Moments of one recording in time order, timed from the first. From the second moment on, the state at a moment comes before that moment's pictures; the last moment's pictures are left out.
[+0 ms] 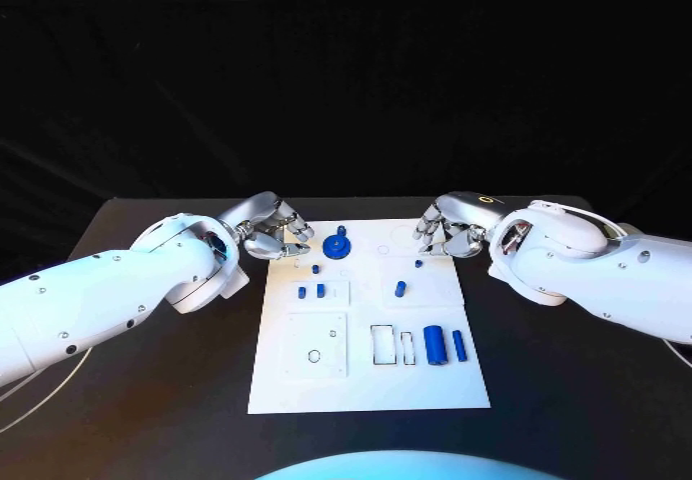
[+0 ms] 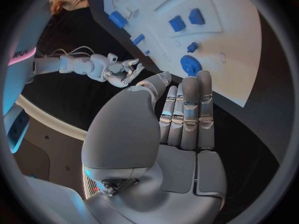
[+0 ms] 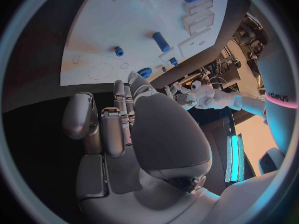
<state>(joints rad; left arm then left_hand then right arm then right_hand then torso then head) 1.18 -0.83 0.01 1.50 -1.08 -0.29 0.00 1.44 -0.22 0.43 0.12 0.20 1.08 0.17 0.07 0.07 1.15 0.10 0.09 0.08 1.21 0.02 1.00 0.45 0.18 1.07 0.11 0.93 0.59 1.27 -0.92 -0.12 1.59 -1.50 -0.29 -0.15 1.53 -0.09 0.10 0.18 0.24 1.09 0.13 0.13 0.11 1.14 0.06 0.21 0.26 1.47 -0.01 1.42 1.31 0.10 1.38 0.09 1.15 1.29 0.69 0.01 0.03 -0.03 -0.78</state>
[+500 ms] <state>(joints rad) 1.18 -0.89 0.01 1.56 -0.38 -0.40 0.18 1.45 -0.18 0.46 0.10 0.20 1.08 0.17 0.07 0.07 1.17 0.10 0.11 0.08 1.19 0.02 0.93 0.41 0.18 1.06 0.10 0.88 0.56 1.24 -0.89 -0.12 1.60 -1.74 -0.23 -0.26 1.50 -0.12 0.13 0.20 0.28 1.08 0.14 0.11 0.10 1.14 0.07 0.17 0.21 1.47 -0.01 1.43 1.31 0.10 1.39 0.10 1.16 1.31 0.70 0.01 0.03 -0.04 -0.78</state>
